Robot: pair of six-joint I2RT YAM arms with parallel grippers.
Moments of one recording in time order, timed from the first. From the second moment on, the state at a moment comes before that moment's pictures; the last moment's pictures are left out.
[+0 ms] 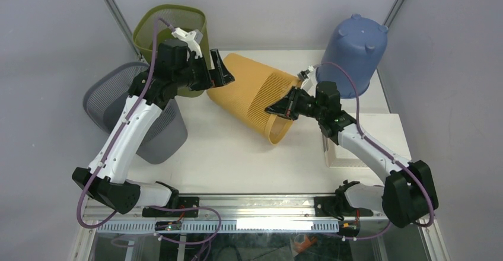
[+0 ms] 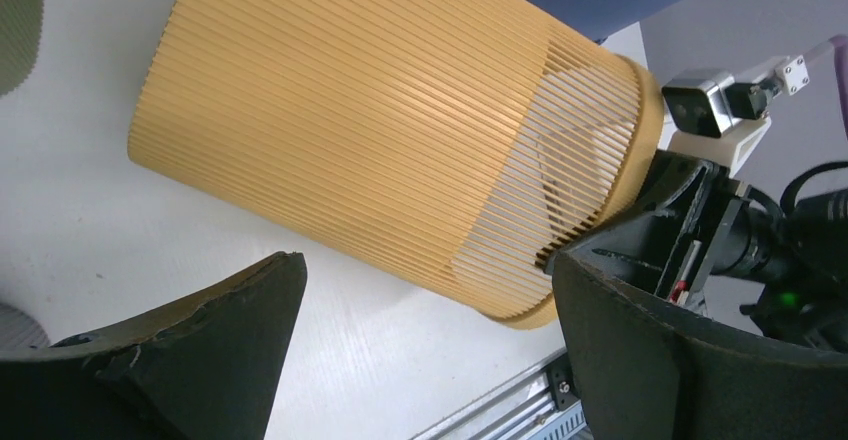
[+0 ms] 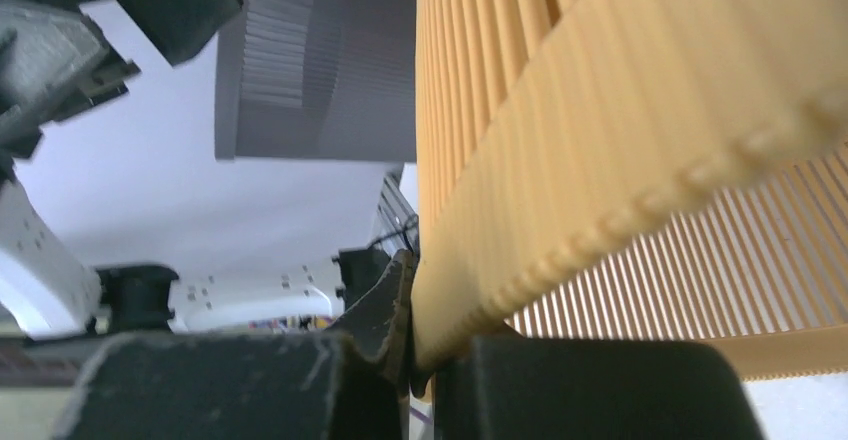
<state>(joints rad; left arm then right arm) -0.42 1.33 1.57 -0.76 0.20 -0.52 0.48 1.19 0.76 0.16 -0.59 1.03</state>
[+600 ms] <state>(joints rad) -0.42 1.34 1.69 -0.83 0.16 -0.52 0.37 1.39 0.93 -0.01 -1.22 0.77</state>
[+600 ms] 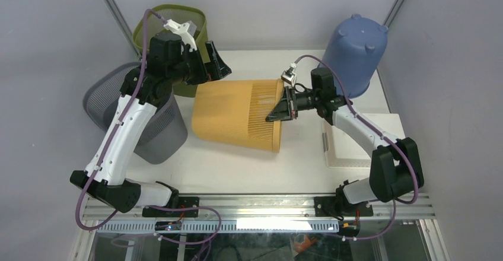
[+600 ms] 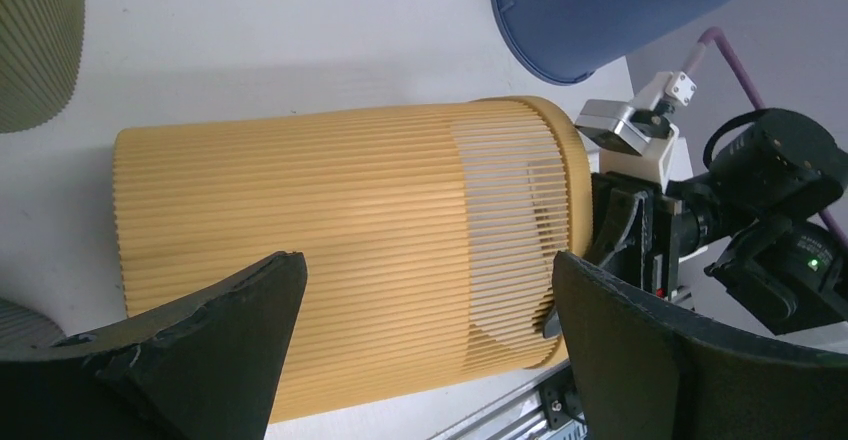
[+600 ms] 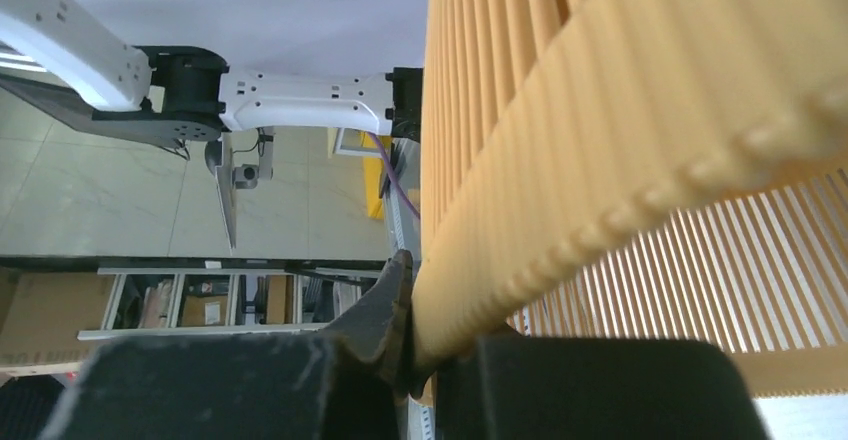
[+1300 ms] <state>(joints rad) -0.38 1.34 1.57 -0.85 0.07 -0.50 0.42 1.23 1.19 -0.64 -0.48 0.53</state>
